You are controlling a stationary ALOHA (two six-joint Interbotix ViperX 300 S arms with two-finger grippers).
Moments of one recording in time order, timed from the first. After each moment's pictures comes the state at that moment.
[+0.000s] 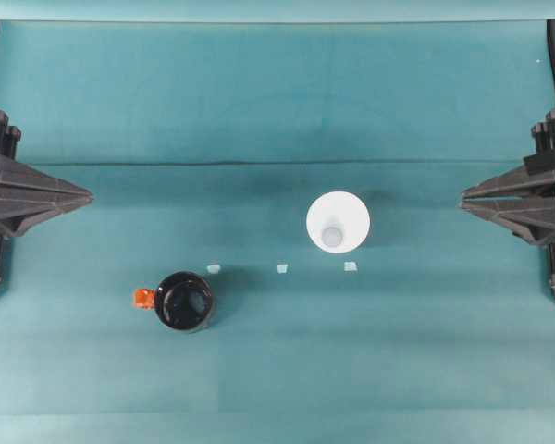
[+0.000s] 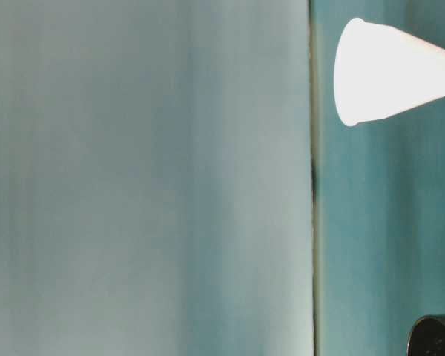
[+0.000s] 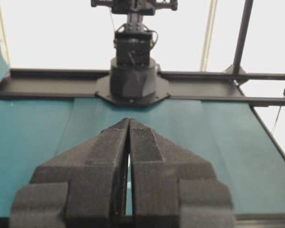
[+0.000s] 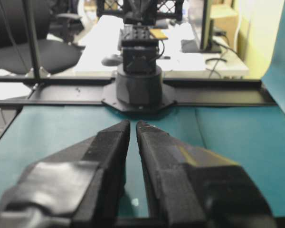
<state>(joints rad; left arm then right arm) 0.00 -0.96 1.17 0.00 -0.29 0.00 0.00 -0.96 1.17 0.00 -0.29 0.01</state>
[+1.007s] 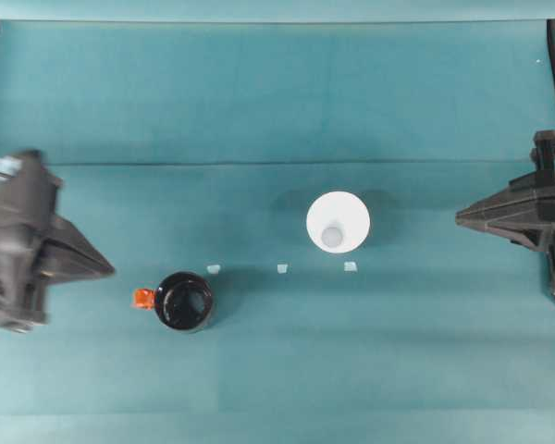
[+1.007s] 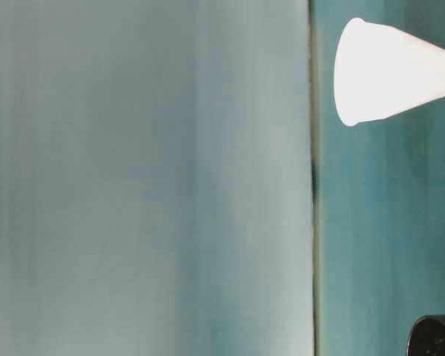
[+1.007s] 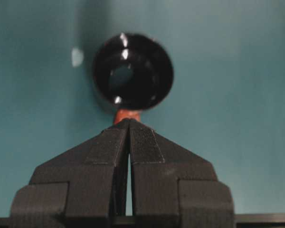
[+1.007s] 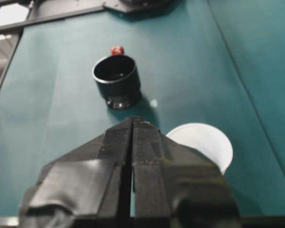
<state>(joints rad) -0.14 -0.61 0.90 0.01 0.54 -0.26 0.00 -1.01 1.17 0.04 0.06 0.16</state>
